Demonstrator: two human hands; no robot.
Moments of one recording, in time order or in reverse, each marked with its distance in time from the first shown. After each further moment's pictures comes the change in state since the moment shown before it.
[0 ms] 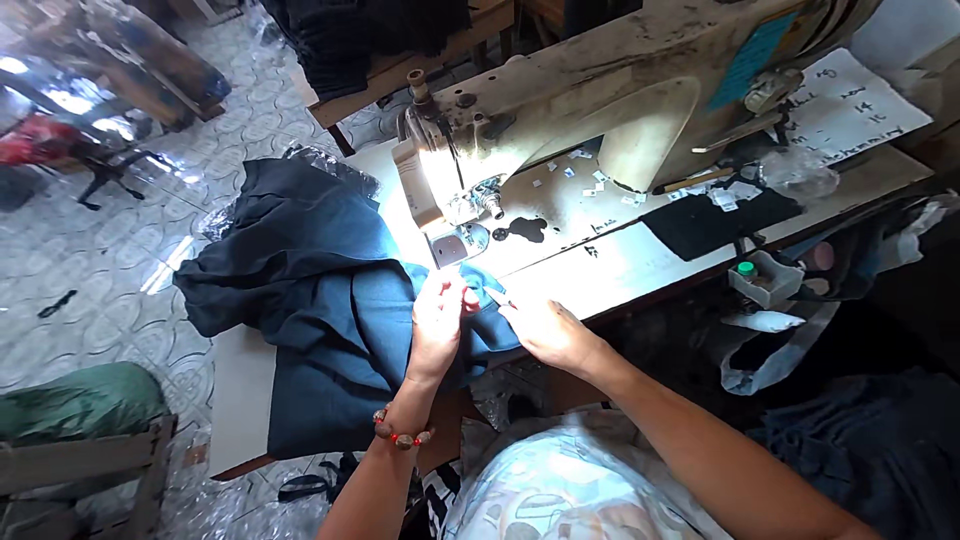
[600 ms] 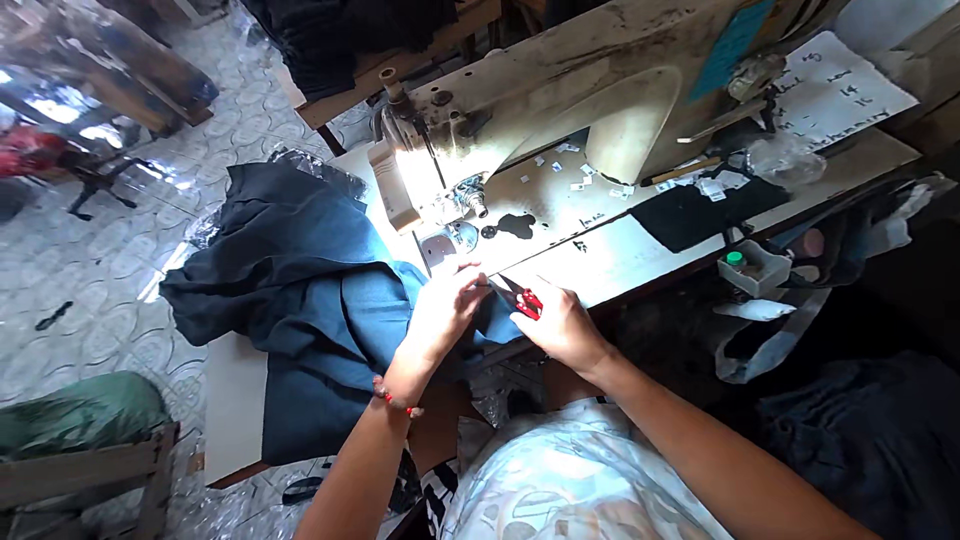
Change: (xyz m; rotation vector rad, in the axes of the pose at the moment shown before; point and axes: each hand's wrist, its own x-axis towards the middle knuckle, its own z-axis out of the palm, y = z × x) left_hand 0.031 -0.004 0.001 0.824 -0.311 0.437; right_hand -0.015 0.022 0.003 0.107 0.423 -0.068
